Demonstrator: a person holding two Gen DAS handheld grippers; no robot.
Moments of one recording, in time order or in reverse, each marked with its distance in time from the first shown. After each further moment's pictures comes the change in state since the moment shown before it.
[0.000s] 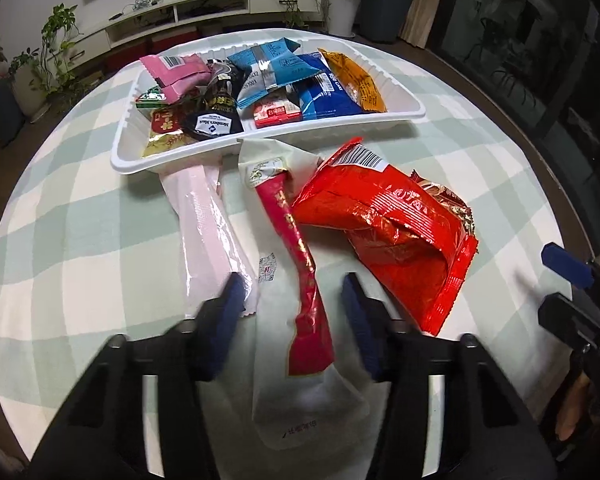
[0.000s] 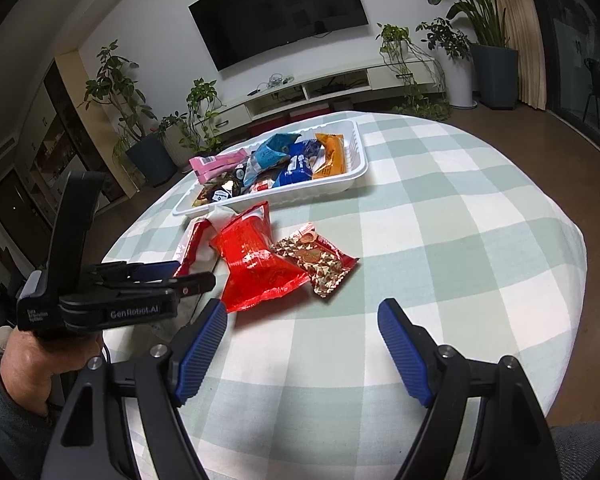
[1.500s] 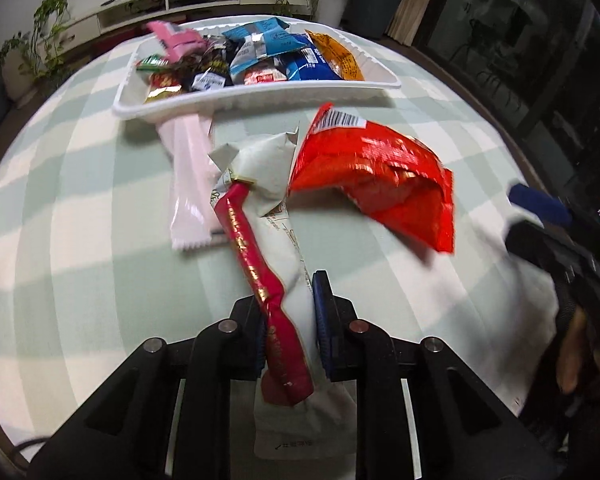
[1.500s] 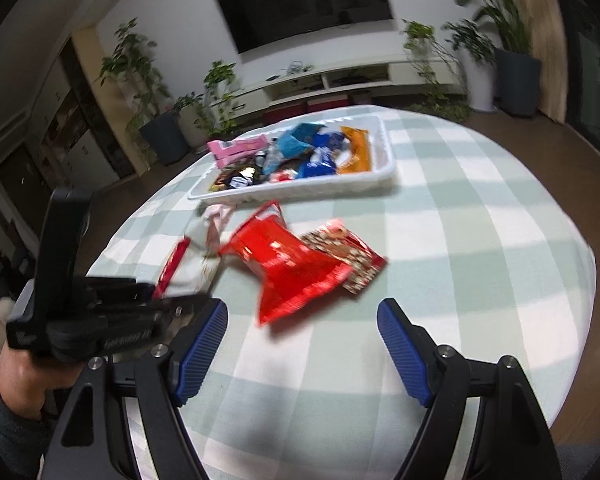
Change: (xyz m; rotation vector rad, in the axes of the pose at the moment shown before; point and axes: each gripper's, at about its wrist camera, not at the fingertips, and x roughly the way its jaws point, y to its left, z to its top) left arm -0.021 0.009 -0.040 -0.031 0.018 -0.103; right arm 0.011 0.027 0.017 -0.137 0.047 0.028
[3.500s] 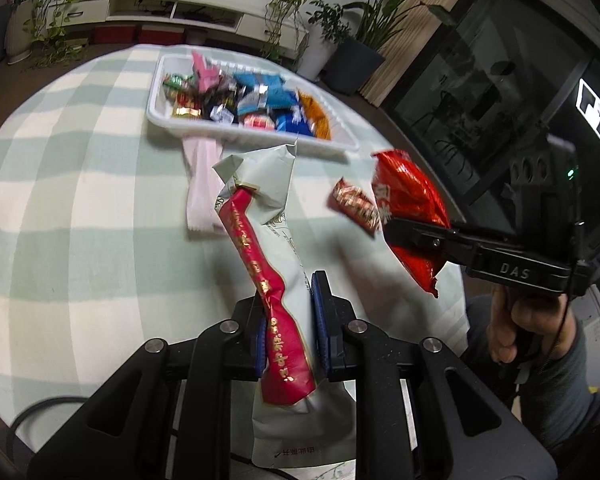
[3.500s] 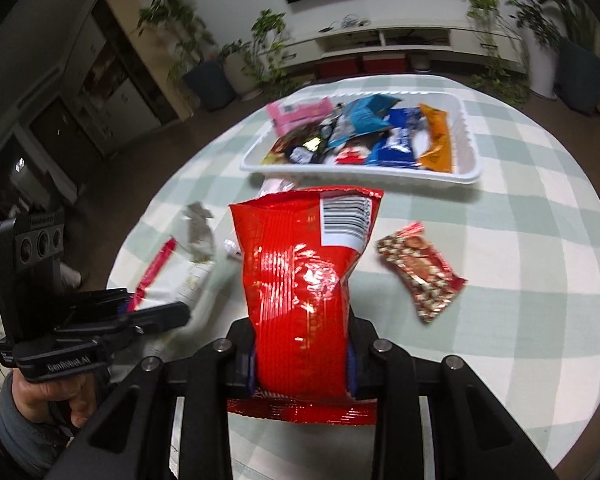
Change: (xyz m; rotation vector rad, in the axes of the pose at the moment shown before) left arm -0.069 0.028 -0.021 -0.153 -0.168 -0.233; right arm 0.024 0.008 0.037 -0.009 0.188 0.165
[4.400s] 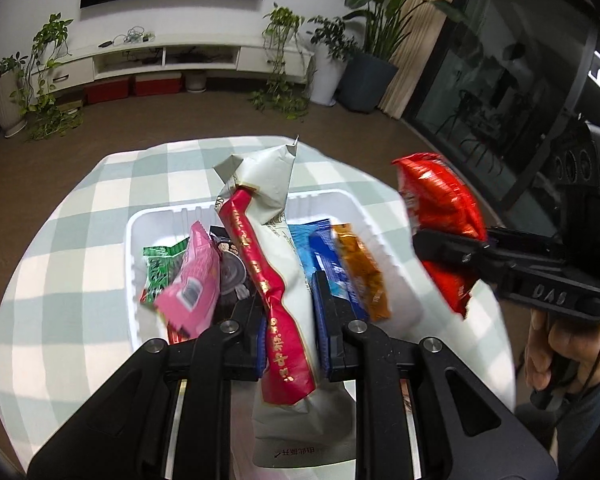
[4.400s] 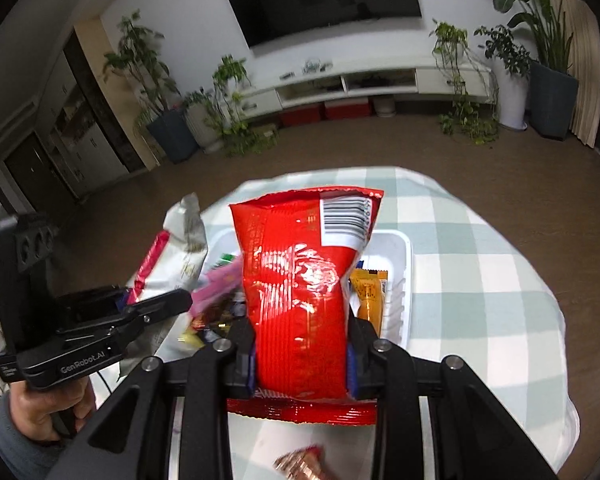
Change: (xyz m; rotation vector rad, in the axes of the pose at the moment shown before) left arm 0.100 0.000 0.224 0.140 -0.042 0.150; right arm 0.038 -0.066 0.175 0.022 -0.092 -0.117
